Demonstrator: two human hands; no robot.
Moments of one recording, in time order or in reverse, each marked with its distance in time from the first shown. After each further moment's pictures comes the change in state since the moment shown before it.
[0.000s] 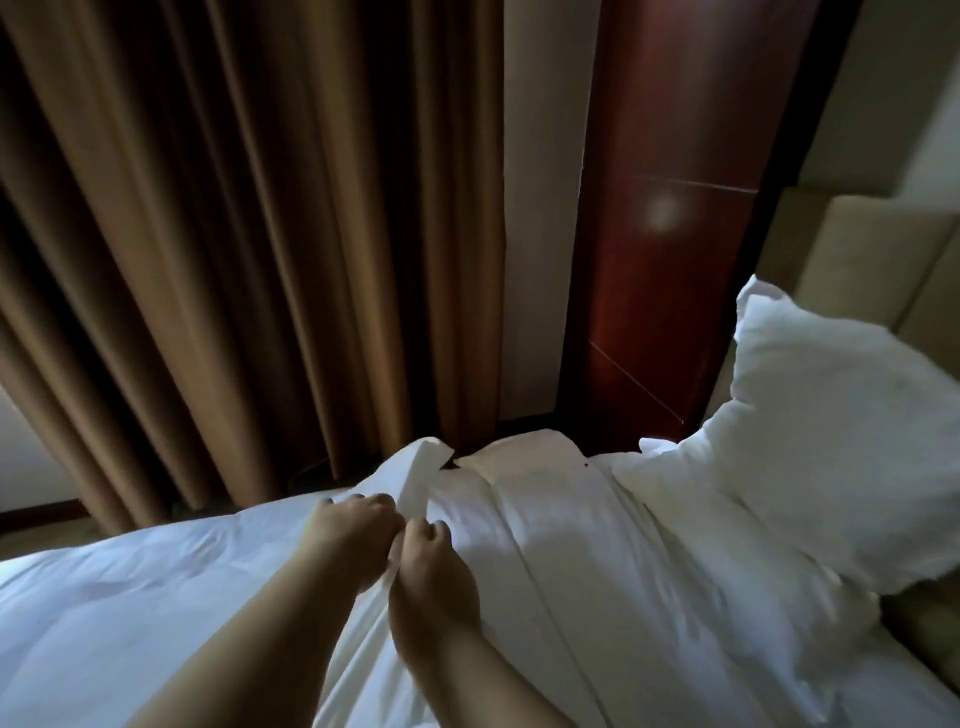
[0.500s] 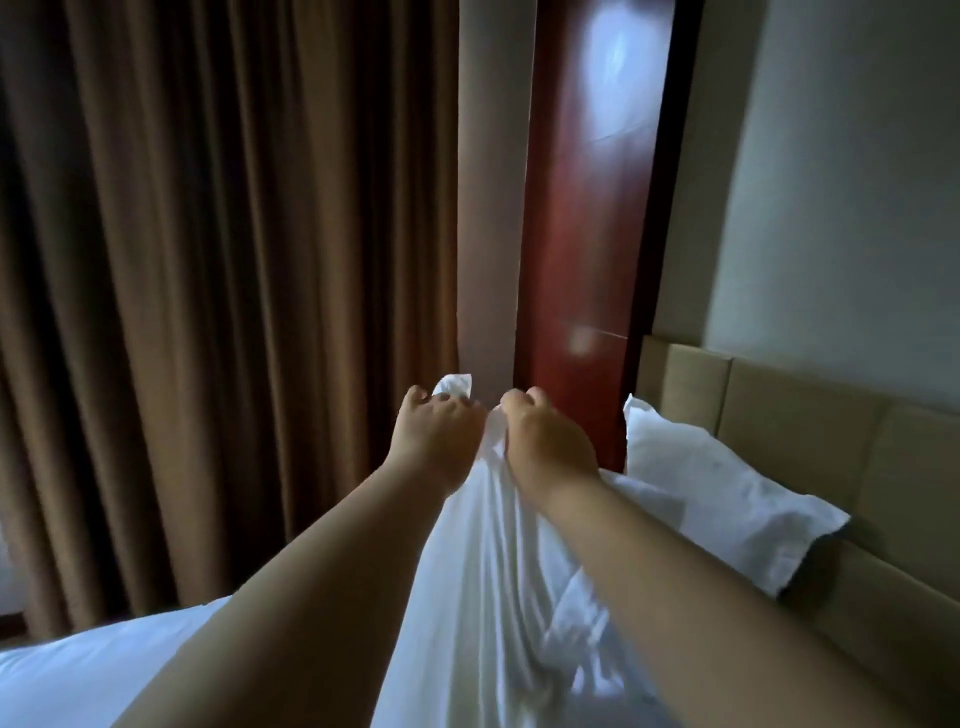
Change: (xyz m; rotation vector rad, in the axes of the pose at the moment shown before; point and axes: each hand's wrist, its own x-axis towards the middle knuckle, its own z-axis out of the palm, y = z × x) left_hand -0.164 0.059 -0.223 0.010 0.826 0.039; right_hand -0.152 -0.090 -0.266 -0.432 0.509 -0.153
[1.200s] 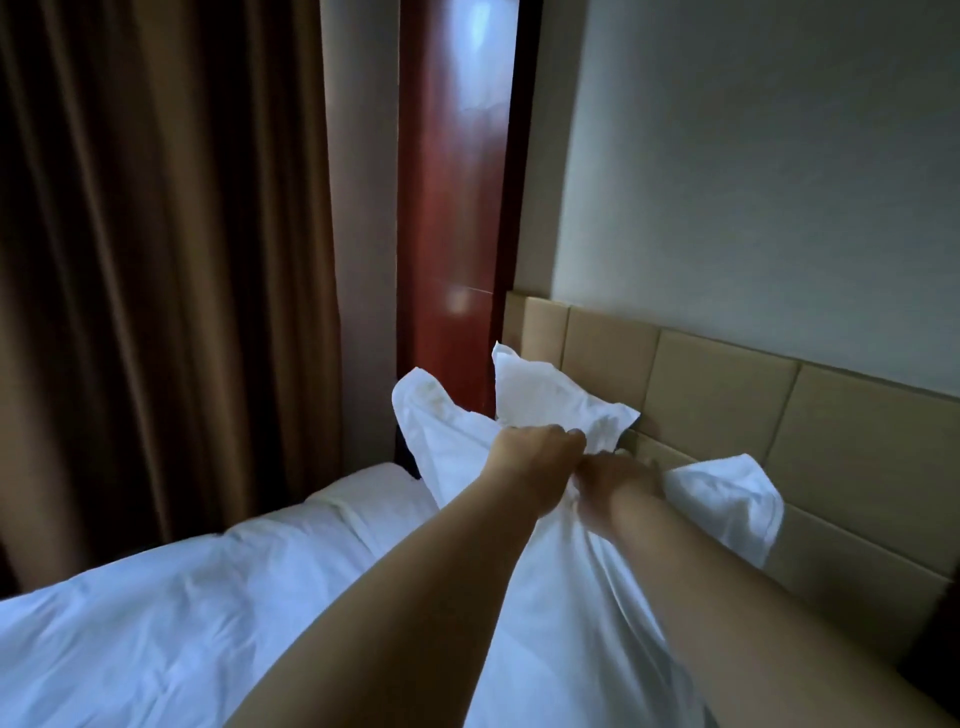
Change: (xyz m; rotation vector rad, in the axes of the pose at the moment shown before) left_hand -0.123 0.195 -0.118 -0.441 -0.143 0.460; right_hand -0.212 0.096 -0.086 -0.561 -0.517 0.458
